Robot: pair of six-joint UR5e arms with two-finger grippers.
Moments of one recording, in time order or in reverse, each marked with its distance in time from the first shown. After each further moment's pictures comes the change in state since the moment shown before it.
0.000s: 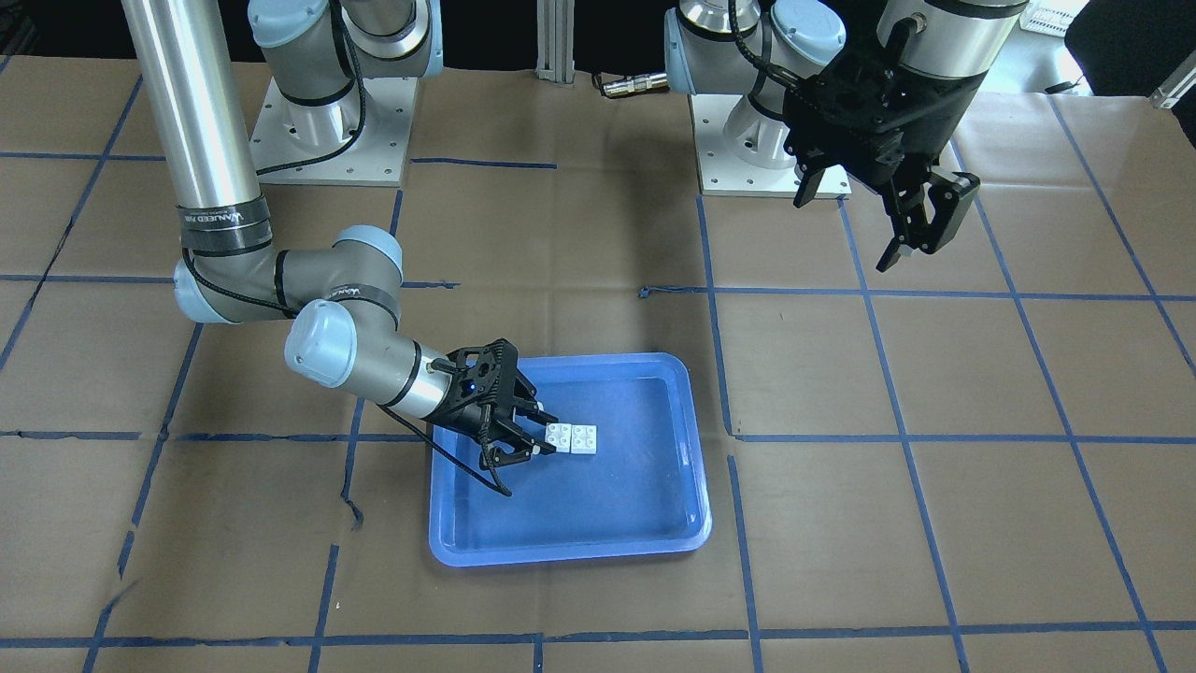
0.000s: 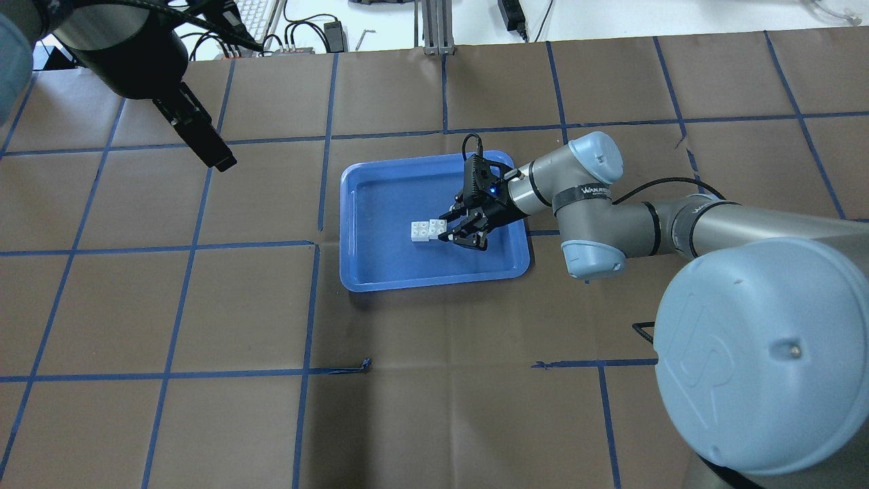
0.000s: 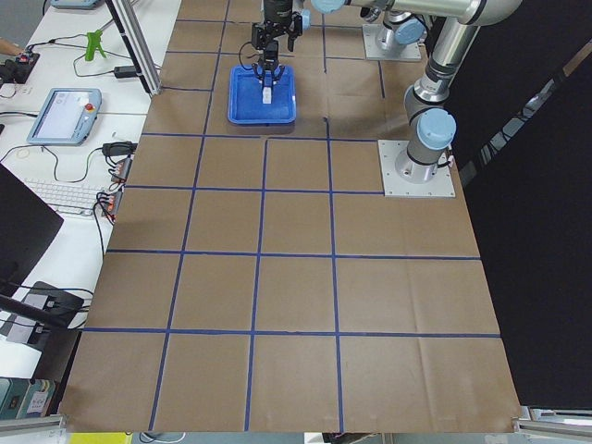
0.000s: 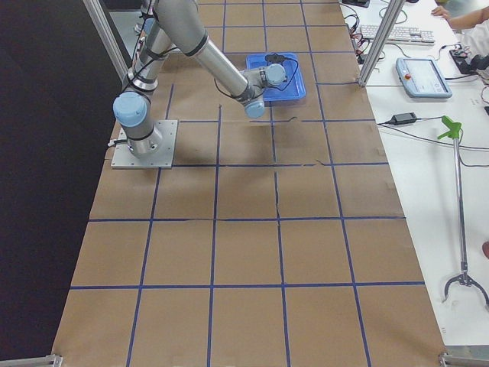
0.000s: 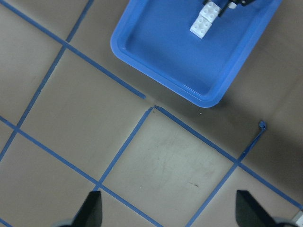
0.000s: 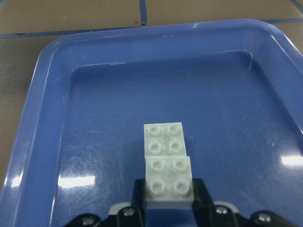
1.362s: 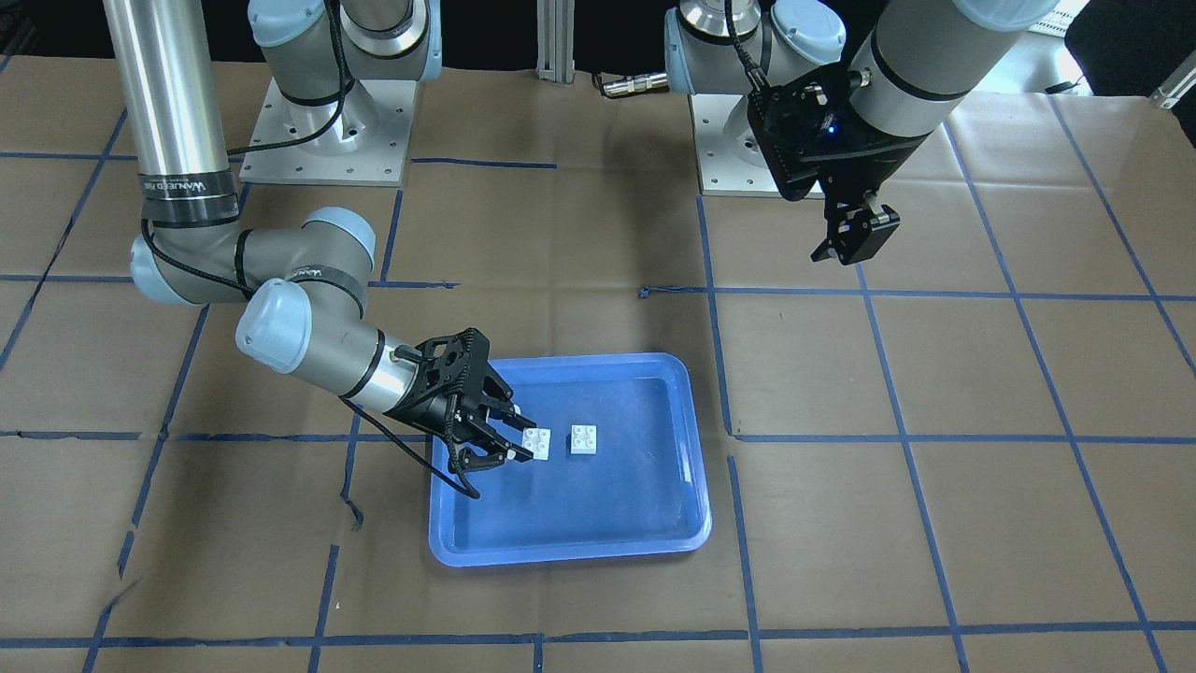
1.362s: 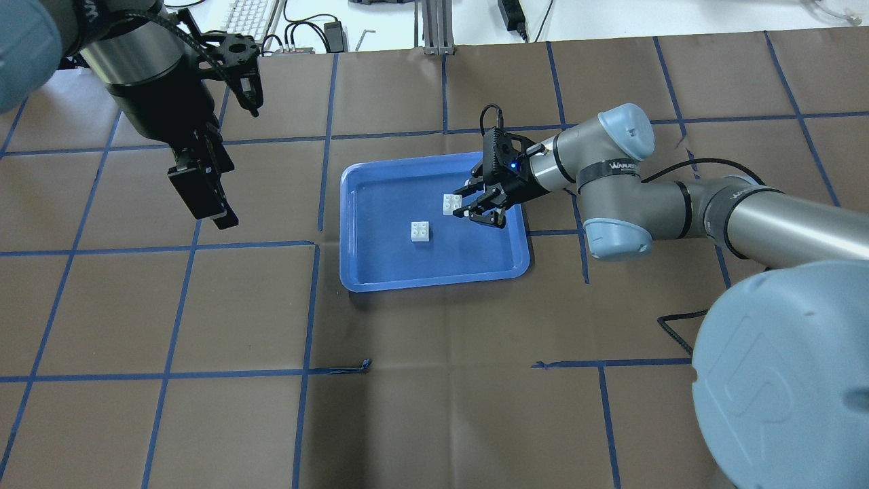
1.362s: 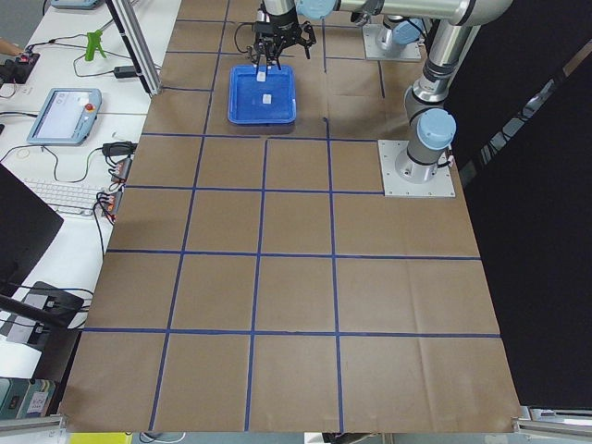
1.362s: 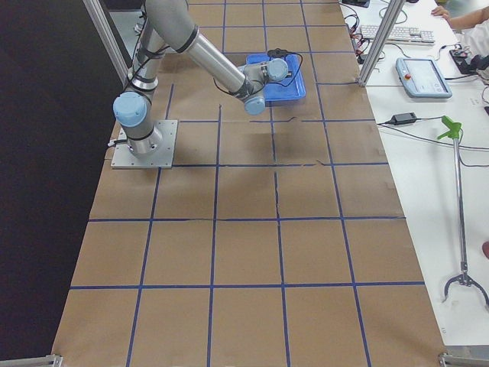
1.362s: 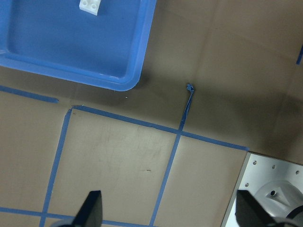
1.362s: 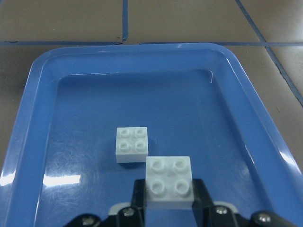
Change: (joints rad) left arm -0.004 -0.048 0.011 -0.249 -0.040 0.376; right arm -0.045 -0.060 -0.017 0.035 0.002 -0.047
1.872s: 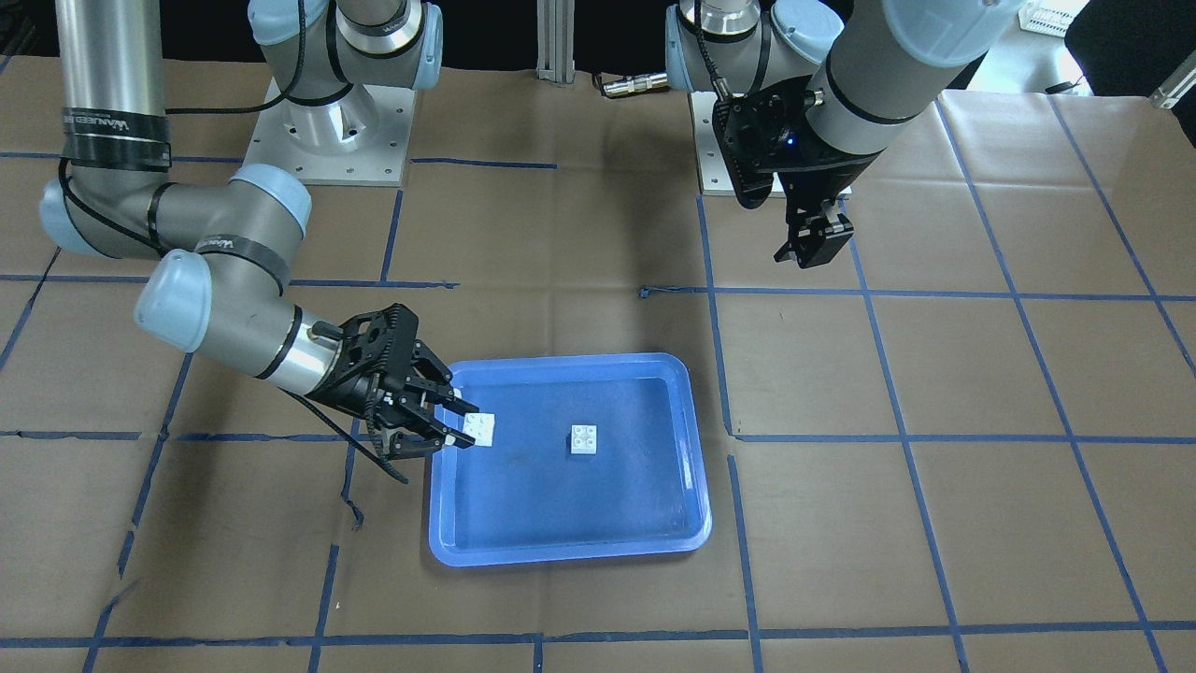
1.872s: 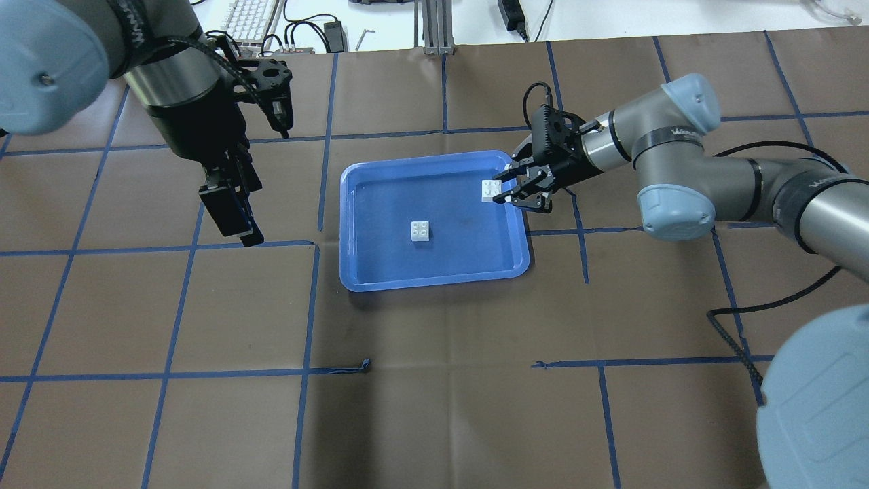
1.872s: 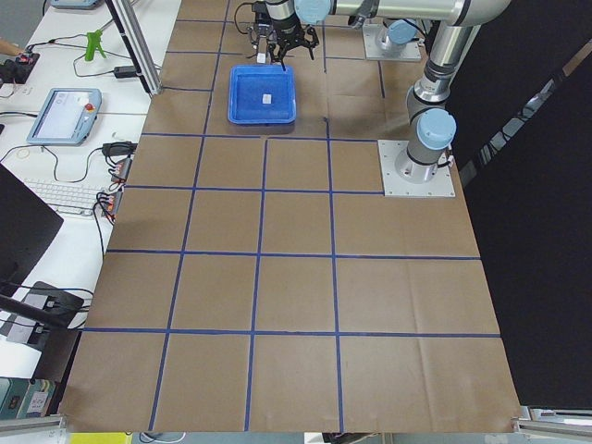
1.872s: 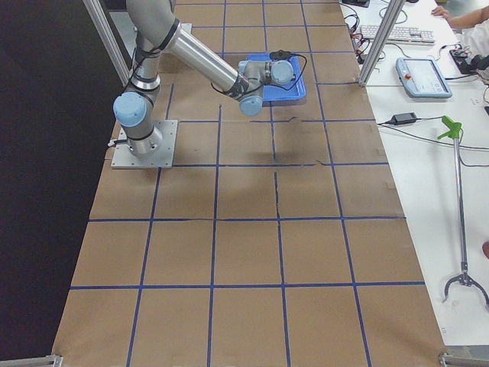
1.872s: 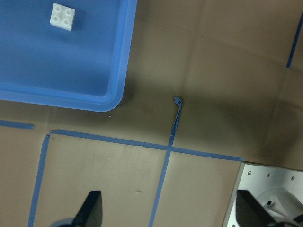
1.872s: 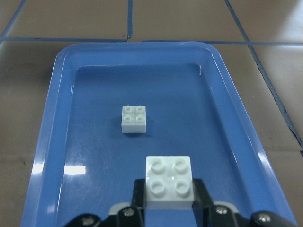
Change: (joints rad) left arm -0.025 -0.013 -0.018 -0.020 -0.019 0.000; right arm -0.079 -0.128 -0.003 0.230 0.002 -0.144
